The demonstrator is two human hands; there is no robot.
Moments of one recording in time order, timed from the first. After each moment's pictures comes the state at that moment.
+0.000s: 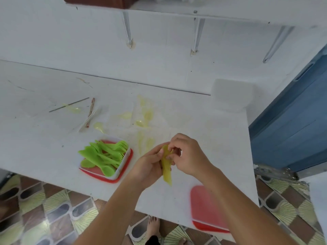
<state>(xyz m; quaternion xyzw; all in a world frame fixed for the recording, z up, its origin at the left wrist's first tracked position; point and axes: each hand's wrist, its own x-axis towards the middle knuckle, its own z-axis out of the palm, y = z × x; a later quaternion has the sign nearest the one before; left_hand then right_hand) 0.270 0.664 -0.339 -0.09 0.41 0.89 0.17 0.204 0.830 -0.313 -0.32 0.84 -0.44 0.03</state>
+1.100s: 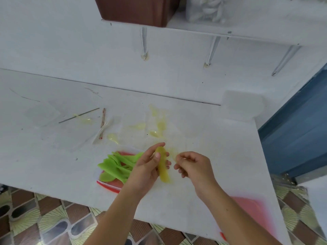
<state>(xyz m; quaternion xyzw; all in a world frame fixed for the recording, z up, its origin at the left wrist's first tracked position) 0.287 0.577 -0.325 -0.11 0.44 0.89 0.06 0.255 0.748 -0.282 0.10 0.72 -0.67 0.18</state>
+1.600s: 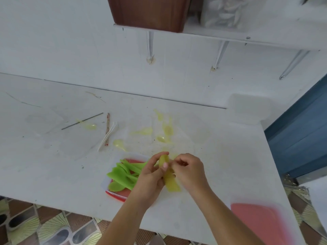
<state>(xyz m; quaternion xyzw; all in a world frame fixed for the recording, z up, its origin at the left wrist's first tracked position) 0.286 0.548 -0.329 -0.13 0.41 0.90 0.08 0.244 0.685 -0.301 0.05 0.83 -0.55 0.07</state>
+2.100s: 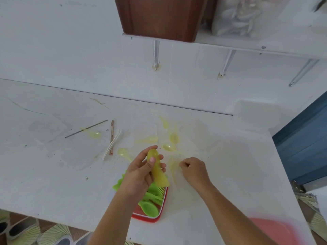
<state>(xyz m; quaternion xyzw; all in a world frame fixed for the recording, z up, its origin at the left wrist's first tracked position) 0.257 0.486 -0.314 -0.13 0.43 0.89 0.04 0.175 0.681 -0.359 0.01 0.92 -0.36 0.13</state>
